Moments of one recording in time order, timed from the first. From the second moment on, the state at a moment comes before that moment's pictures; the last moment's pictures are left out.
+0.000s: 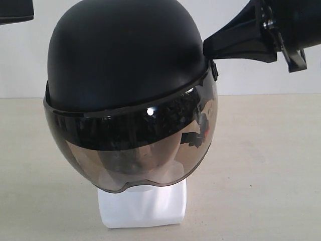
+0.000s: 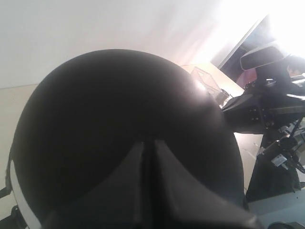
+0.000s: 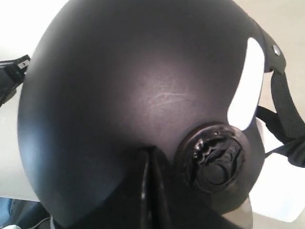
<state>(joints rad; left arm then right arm) 0.16 1.21 -1.06 1.75 -1.22 -2.09 0.20 1.26 -1.16 1.08 1.00 -0.43</state>
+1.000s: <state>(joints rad) 0.16 1.21 -1.06 1.75 -1.22 -2.09 0.20 1.27 -1.09 1.04 0.96 -0.43</state>
